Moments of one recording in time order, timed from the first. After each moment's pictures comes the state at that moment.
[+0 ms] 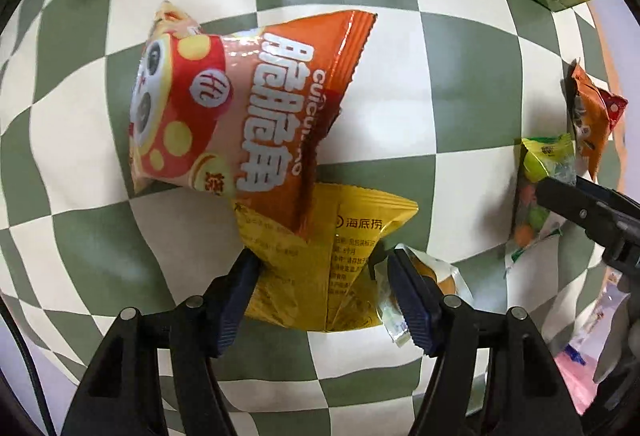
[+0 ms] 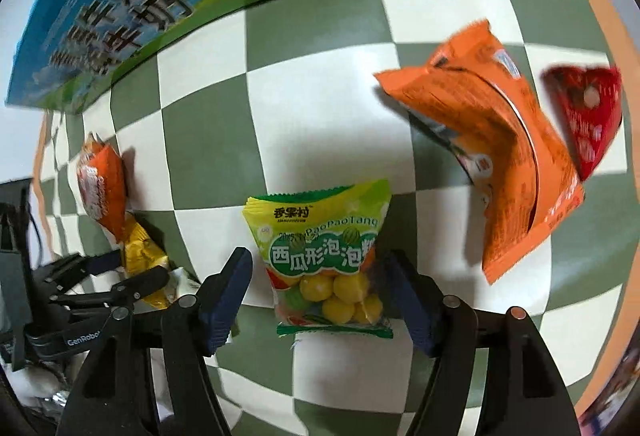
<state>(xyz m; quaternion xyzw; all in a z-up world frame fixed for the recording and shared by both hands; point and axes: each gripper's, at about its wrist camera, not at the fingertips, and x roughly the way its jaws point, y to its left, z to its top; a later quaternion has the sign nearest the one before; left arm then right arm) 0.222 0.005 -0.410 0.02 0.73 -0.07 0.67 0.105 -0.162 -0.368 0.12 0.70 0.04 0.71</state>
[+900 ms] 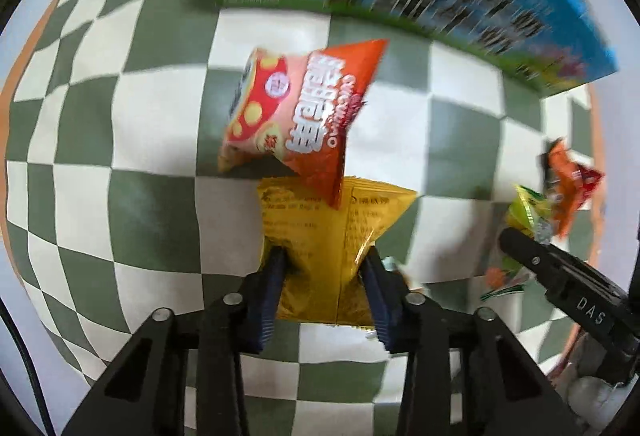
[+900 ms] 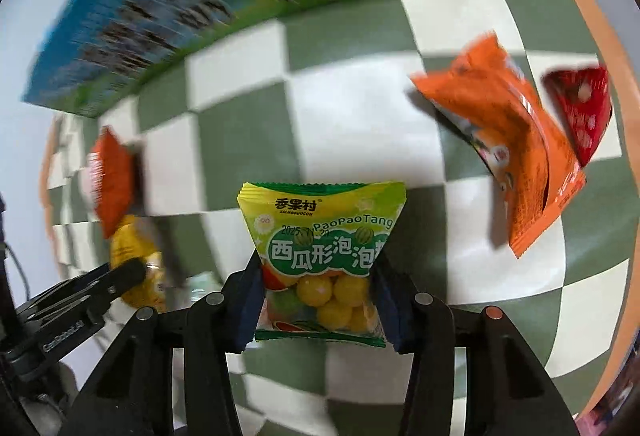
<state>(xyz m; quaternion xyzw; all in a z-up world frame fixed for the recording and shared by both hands) 0.160 0.010 -0.349 -0.06 0.68 -0.01 0.73 0.101 -0.095 -0.347 0.15 0.66 0.04 0.73</state>
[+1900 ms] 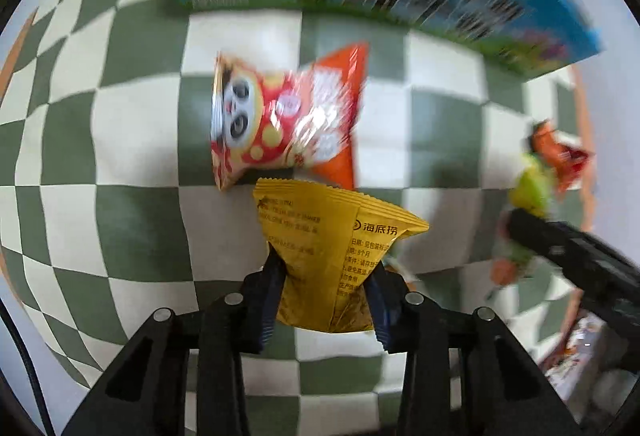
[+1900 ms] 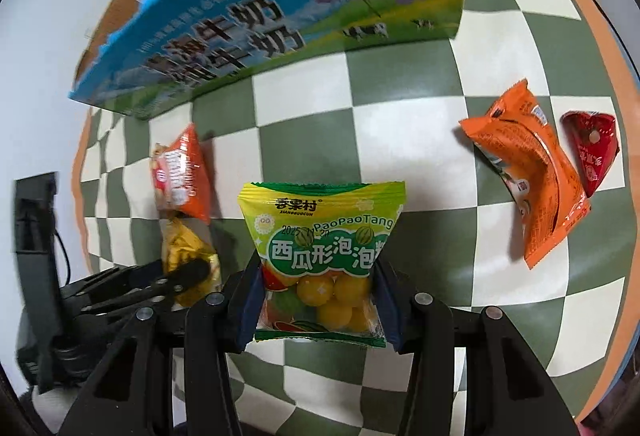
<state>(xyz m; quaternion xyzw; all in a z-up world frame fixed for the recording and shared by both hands) 0.174 0.031 -0.331 -0.05 0.69 -0.06 0.72 0.121 -0.119 -0.308 0.16 0.65 0.08 0.74</state>
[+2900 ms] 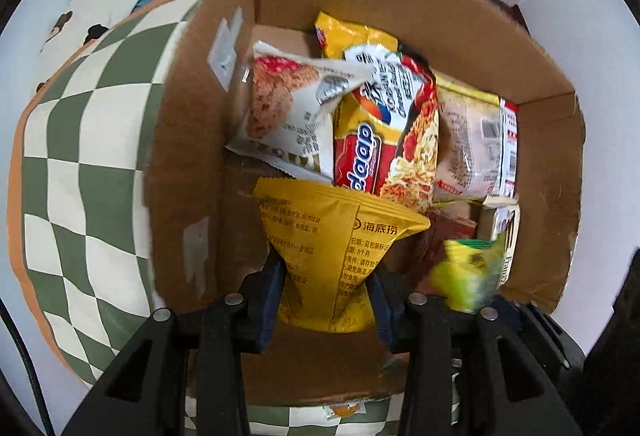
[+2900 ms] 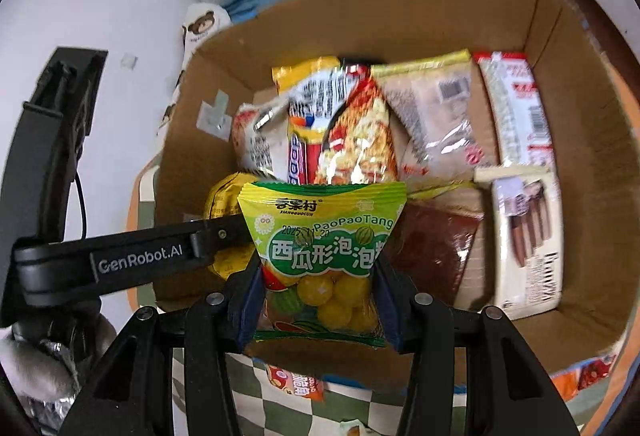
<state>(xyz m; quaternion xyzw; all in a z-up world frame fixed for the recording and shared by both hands) 0.410 0.061 -0.291 -0.09 0.71 -0.03 0.70 0.322 -0.059 -0.247 0.16 0.61 0.14 0.76</state>
